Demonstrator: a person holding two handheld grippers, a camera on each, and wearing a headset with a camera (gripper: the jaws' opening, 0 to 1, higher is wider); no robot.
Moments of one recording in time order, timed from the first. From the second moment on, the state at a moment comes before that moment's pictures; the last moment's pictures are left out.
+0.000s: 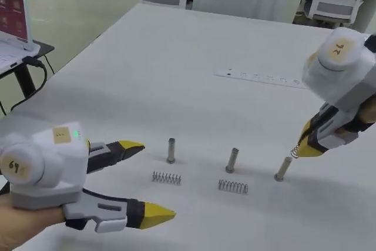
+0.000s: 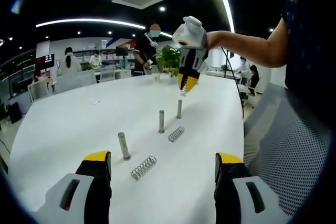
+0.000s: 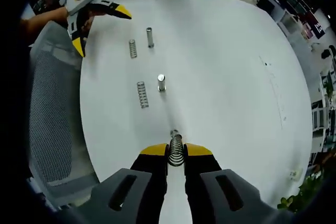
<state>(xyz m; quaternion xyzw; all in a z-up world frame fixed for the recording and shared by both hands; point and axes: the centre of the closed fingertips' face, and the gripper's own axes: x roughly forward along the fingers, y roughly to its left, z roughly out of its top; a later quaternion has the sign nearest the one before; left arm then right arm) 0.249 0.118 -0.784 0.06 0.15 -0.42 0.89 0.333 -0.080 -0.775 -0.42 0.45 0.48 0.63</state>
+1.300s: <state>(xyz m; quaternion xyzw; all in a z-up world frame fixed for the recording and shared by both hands) 0.250 0.122 -0.786 0.06 0.15 -0.42 0.89 0.339 -0.077 -0.814 -0.42 0.49 0.48 0.59</state>
